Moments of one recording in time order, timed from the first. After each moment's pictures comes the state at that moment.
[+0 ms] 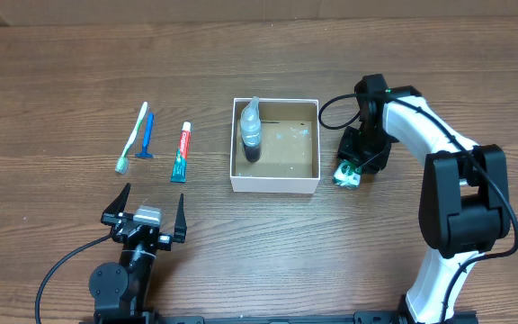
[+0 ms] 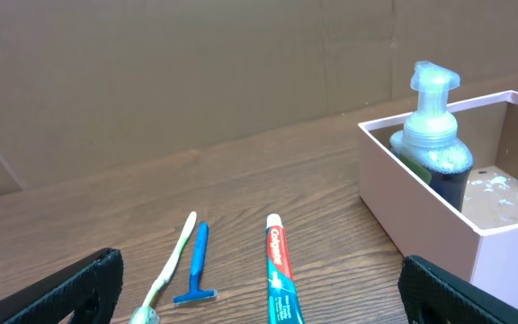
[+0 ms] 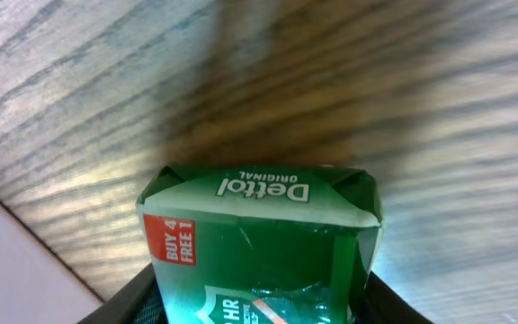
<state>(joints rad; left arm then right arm) 0.05 0.02 0.01 -0.06 0.20 0.19 0.14 2.04 1.43 -1.03 -0.14 0.52</state>
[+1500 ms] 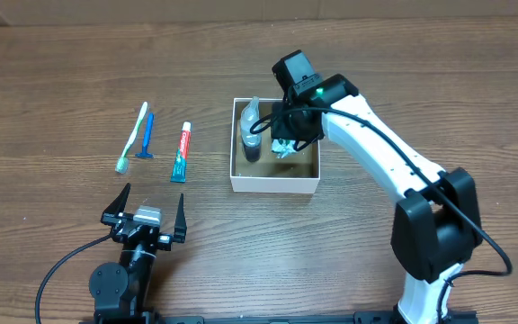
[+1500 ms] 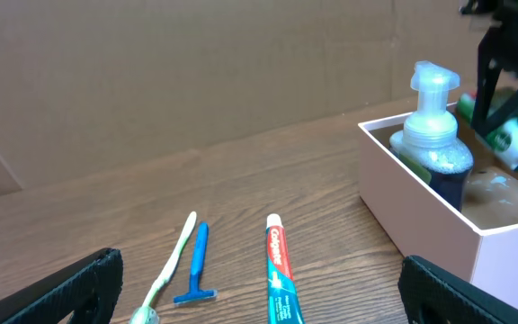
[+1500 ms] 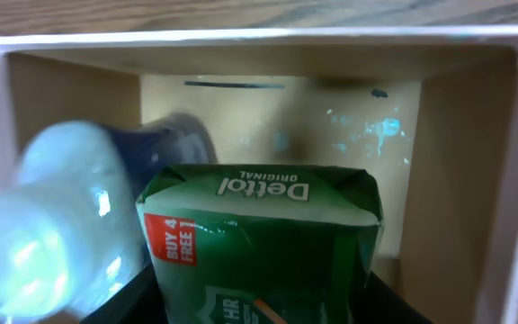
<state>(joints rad) 0.05 0.02 0.01 -0.06 0.20 0.19 0.50 1.99 1.66 -0.90 -0.05 0.54</state>
